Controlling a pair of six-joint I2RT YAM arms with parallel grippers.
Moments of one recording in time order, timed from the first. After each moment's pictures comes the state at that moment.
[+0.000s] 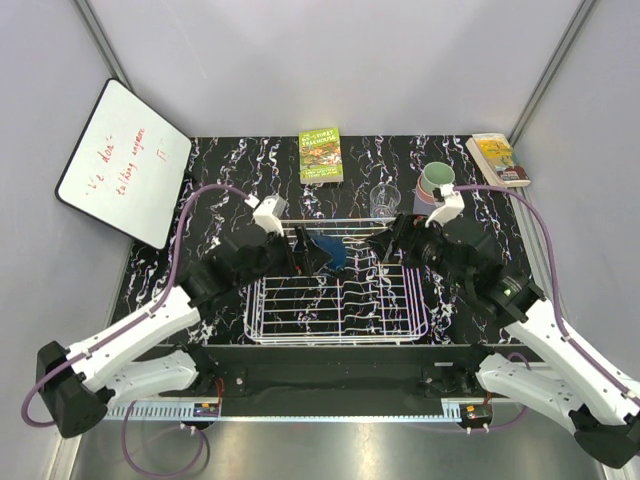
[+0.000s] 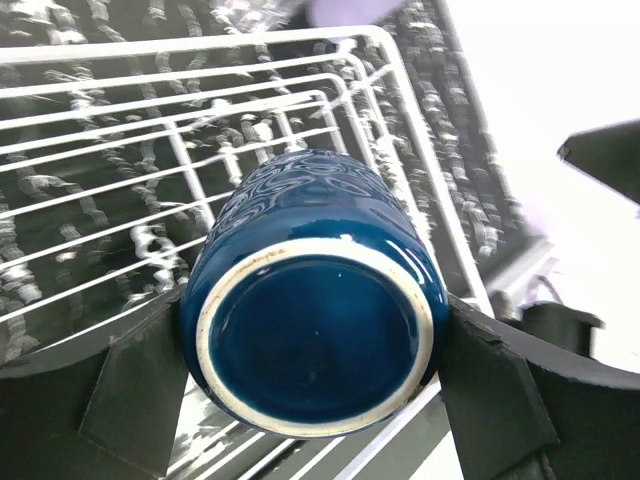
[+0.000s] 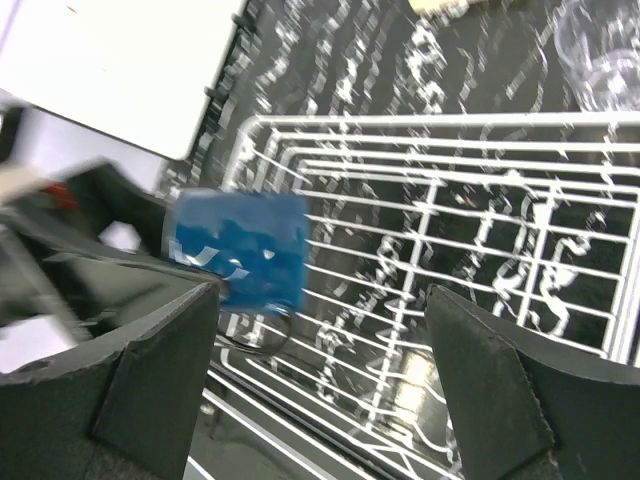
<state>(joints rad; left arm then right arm) -0.83 0.99 0.86 -0.30 -0.05 -0.70 0.72 0.83 0.96 -0.46 0.10 0.67</state>
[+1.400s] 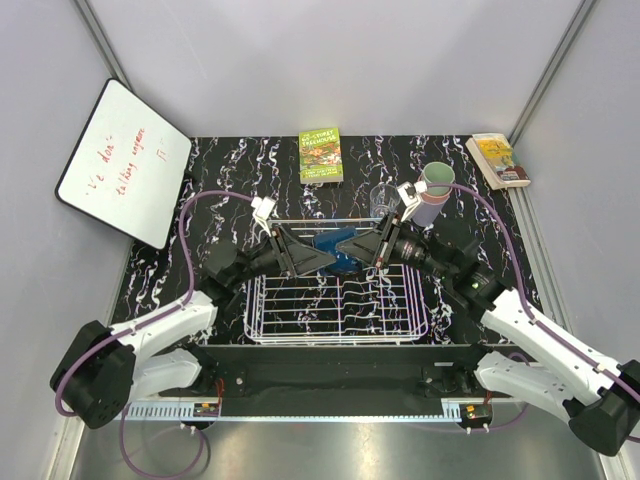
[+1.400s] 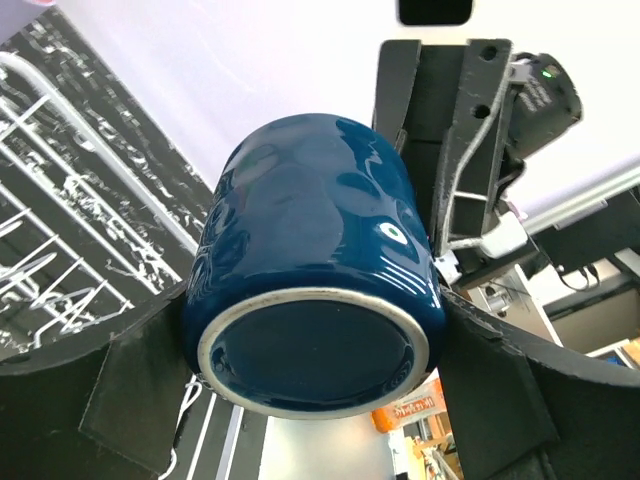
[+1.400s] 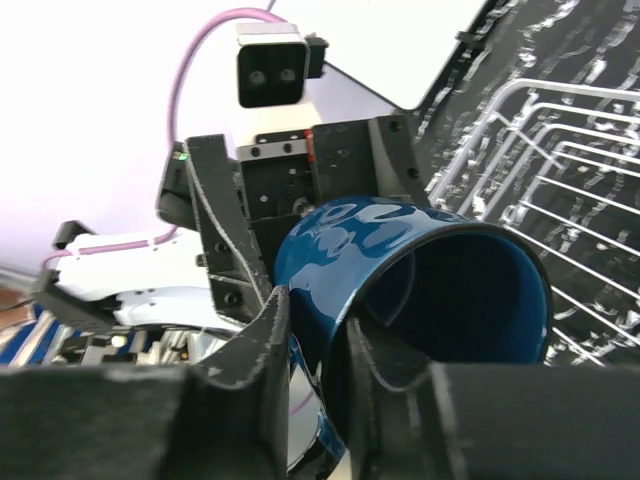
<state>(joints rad) -0.63 1.10 0.46 0.87 0.62 -1.14 0.72 0.91 0.80 0.09 -0.35 0.89</state>
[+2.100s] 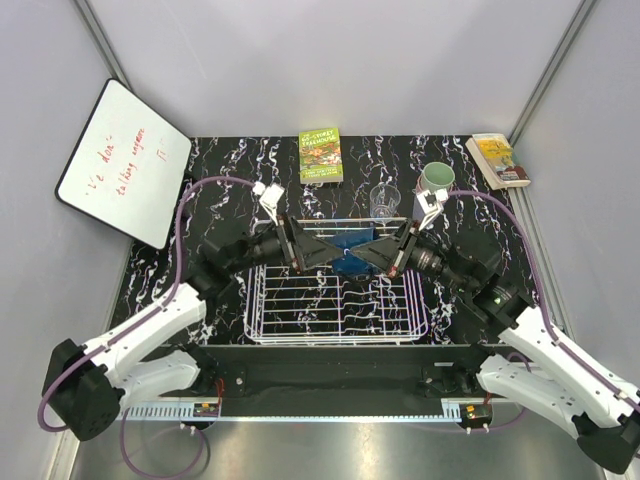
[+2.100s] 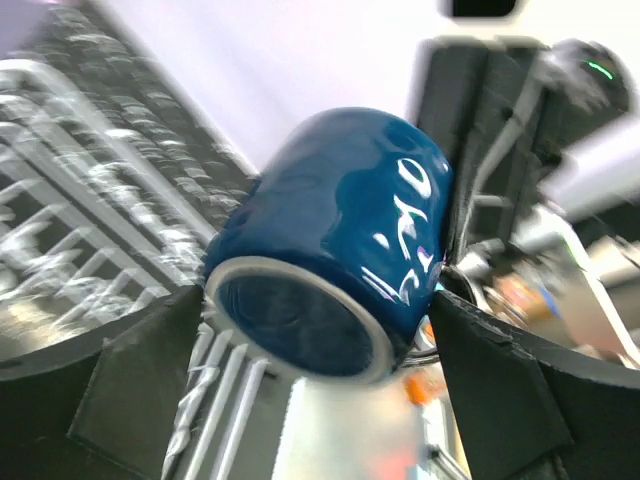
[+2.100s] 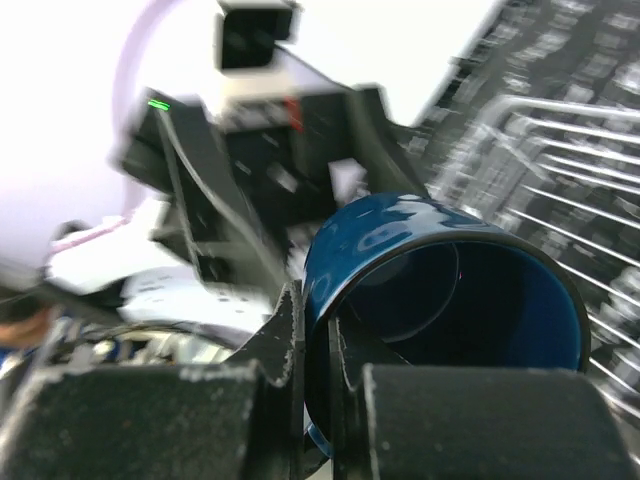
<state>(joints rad) -0.67 1.02 0.68 0.39 0.61 -0.92 0.73 0.78 0.80 0.02 -0.33 0.88</state>
